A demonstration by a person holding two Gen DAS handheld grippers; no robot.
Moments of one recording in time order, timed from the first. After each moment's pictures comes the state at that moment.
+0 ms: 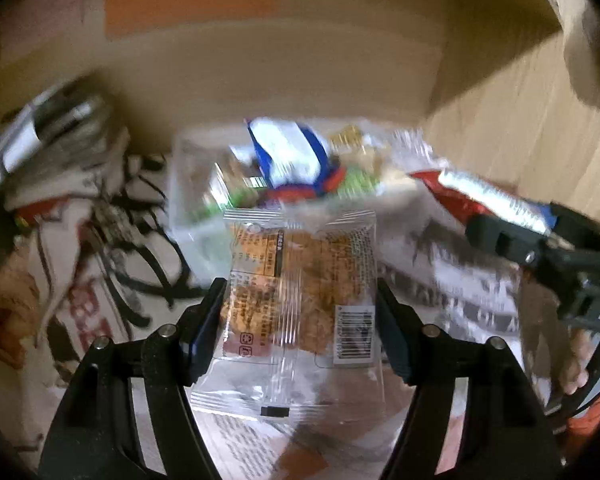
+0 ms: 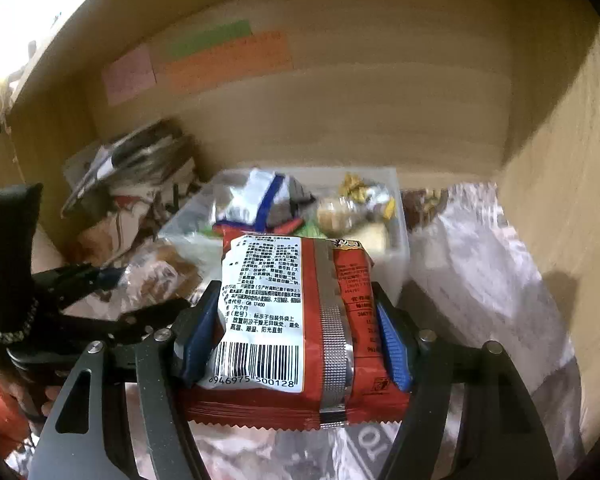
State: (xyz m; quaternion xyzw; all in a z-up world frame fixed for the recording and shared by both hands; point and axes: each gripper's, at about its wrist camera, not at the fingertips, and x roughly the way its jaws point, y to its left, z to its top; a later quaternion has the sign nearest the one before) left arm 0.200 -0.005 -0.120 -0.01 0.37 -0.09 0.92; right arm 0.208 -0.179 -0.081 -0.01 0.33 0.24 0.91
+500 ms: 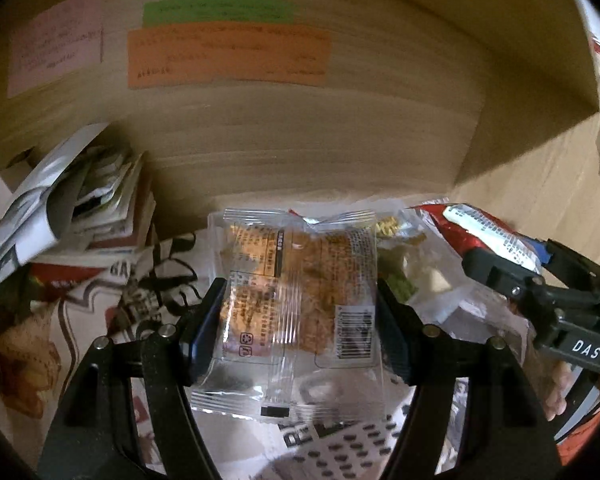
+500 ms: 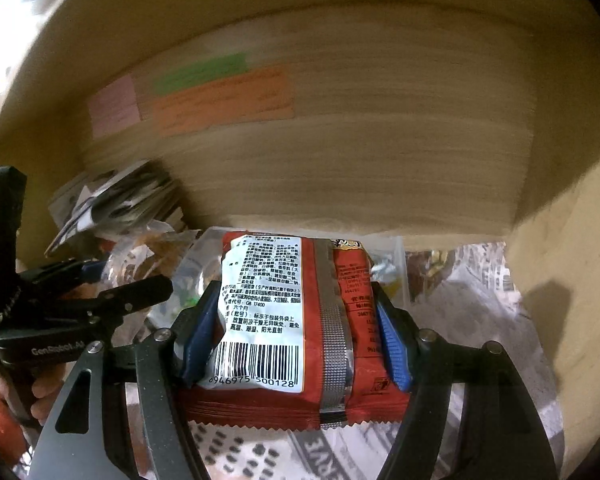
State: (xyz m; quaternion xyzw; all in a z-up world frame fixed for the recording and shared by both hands) left arm 0.252 0.024 -0.087 -0.04 0.33 -0.07 0.94; right arm 0.261 -0.156 -0.056 -0.02 0.30 0.24 0.92
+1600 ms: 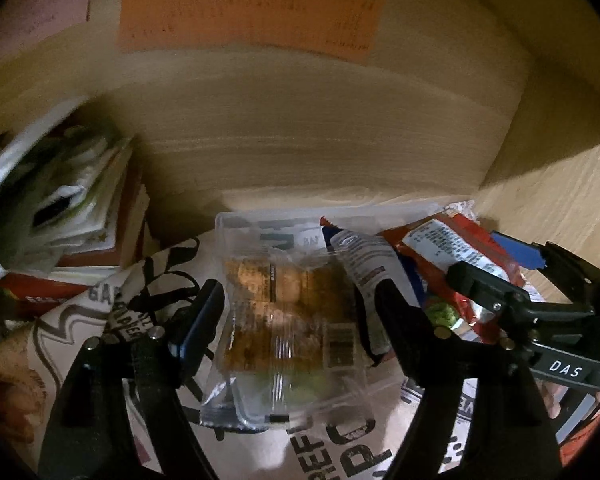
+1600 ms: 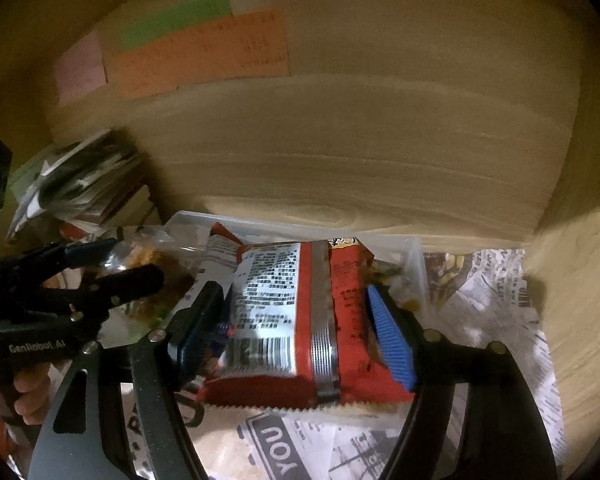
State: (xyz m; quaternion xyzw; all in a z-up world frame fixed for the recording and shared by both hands) left arm 0.295 0.041 -0.109 -0.05 0.35 -0.07 0.93; right arm 0.304 -0.126 -0.076 -0.06 0.33 0.22 0.91
